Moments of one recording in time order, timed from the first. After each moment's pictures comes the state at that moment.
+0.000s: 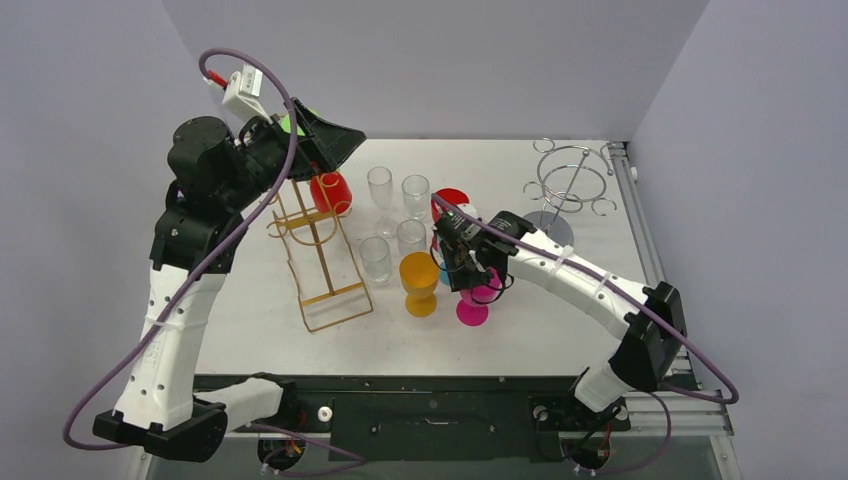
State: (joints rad) left arm -0.29 1.17 1.68 -0.53 0.33 -0.69; right arm 0.87 1.56 1.40 -1.05 0.16 0.55
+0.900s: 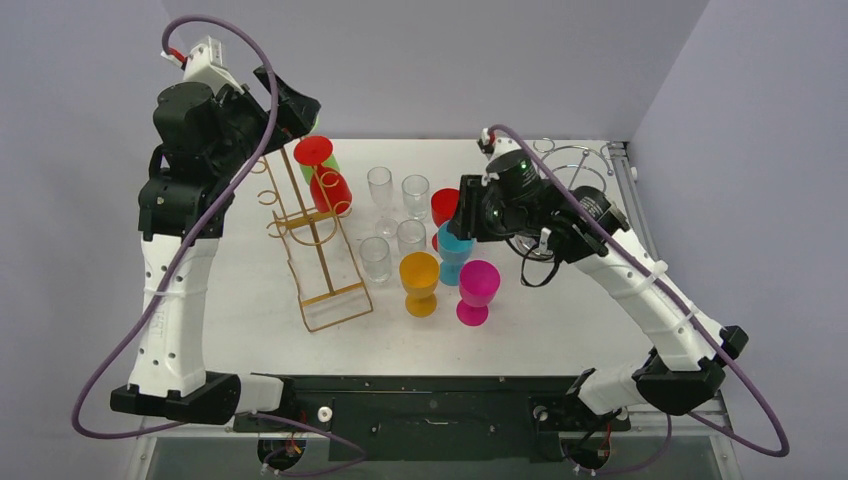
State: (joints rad) left arm -0.17 1.33 1.92 -0.72 0.08 -0.57; right arm 0.82 1.38 1.72 -1.10 0.12 0.58
